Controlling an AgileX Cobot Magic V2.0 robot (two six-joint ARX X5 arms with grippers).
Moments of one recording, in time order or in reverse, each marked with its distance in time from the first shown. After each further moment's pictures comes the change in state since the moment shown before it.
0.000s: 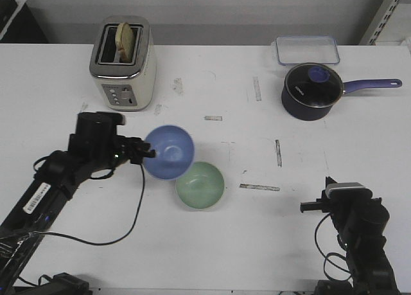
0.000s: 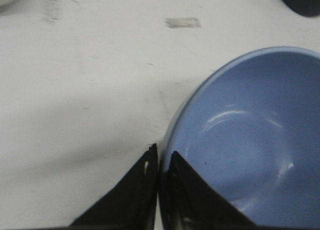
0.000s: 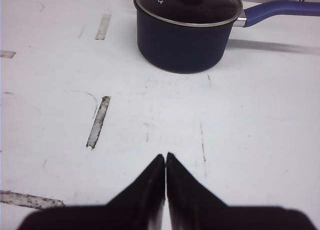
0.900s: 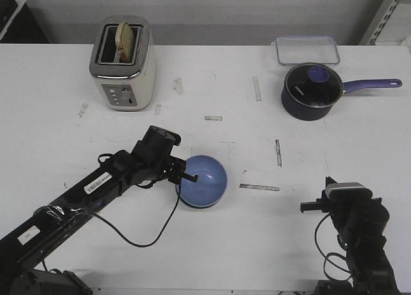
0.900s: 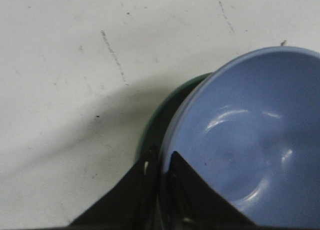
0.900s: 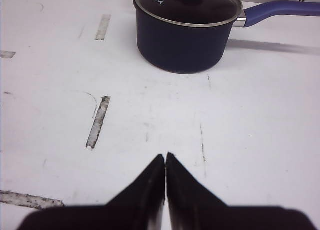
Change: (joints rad) left arm -0.242 0.227 0.000 0.024 -0.134 0.019; right arm 0.000 0.000 0.000 0.000 0.000 0.000
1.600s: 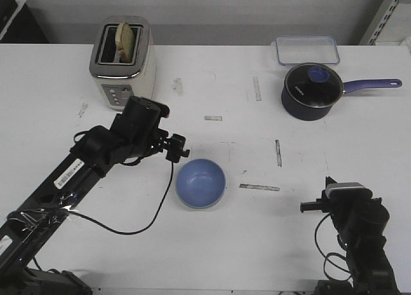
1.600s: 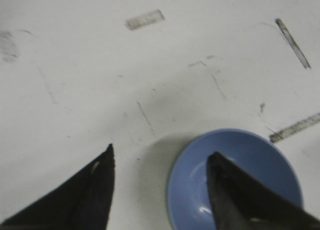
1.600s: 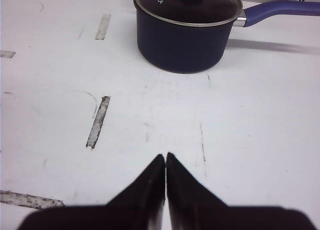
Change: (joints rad) left arm 0.065 0.000 0.397 -0.285 -0.097 0.075; right arm 0.000 0.000 0.000 0.000 0.000 0.000
